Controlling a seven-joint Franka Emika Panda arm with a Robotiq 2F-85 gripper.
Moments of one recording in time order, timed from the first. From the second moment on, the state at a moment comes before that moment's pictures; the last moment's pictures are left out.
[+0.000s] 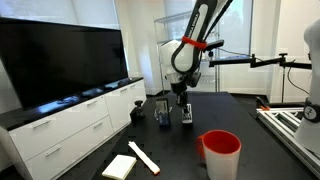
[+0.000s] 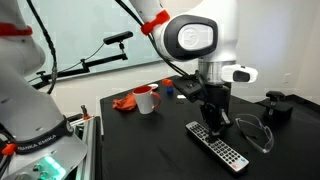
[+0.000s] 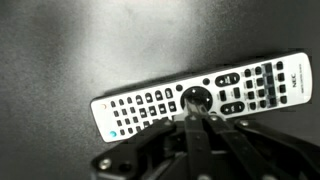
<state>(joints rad) -0.19 0.32 -0.23 -2.35 -0.18 2.56 -0.01</state>
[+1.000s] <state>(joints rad) -0.17 0.33 -0.26 -2.35 -0.21 2.60 0.12</state>
